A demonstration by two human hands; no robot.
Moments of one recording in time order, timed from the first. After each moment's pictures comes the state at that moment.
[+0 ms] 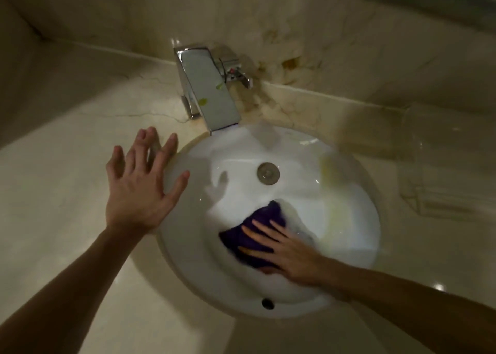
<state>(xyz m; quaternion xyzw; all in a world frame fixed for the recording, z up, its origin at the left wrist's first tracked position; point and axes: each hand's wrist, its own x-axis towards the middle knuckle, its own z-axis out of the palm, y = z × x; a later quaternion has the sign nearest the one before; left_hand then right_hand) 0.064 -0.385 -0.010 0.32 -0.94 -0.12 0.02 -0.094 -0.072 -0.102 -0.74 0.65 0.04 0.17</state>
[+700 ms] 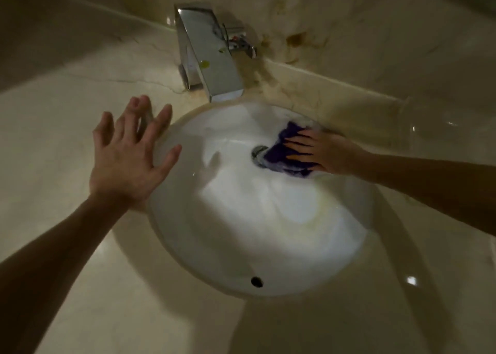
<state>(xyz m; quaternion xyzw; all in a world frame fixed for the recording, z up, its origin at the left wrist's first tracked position) 0.068 -0.388 -0.016 0.30 -0.94 -0.13 0.04 -0.297 -0.129 -0.044 -0.80 0.50 0.33 -0.04</state>
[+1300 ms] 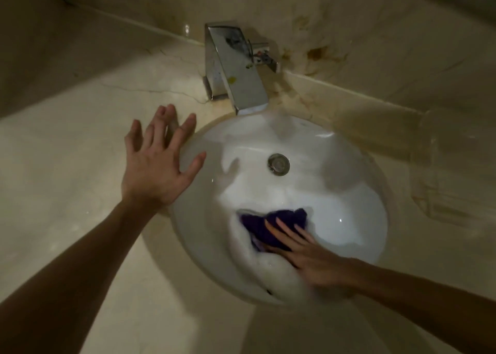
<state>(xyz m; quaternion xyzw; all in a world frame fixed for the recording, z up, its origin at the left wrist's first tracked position) 0.064 -0.388 -0.015 0.32 -0.94 -0.12 0.02 -0.097 -0.055 -0.074 -0.67 0.65 0.09 0.35</state>
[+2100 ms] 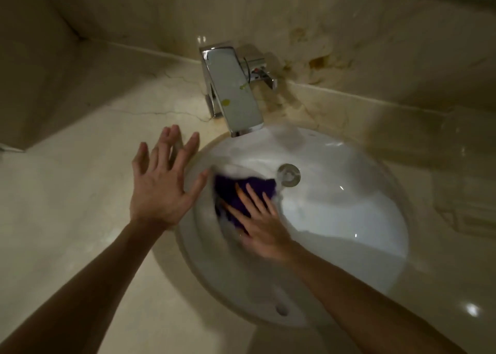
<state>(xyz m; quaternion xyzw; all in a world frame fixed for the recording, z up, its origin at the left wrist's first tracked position) 0.063 -0.385 -0.013 0.32 -0.94 -0.12 0.01 -0.065 -0.180 -0.120 -0.62 0.76 -0.04 0.19</state>
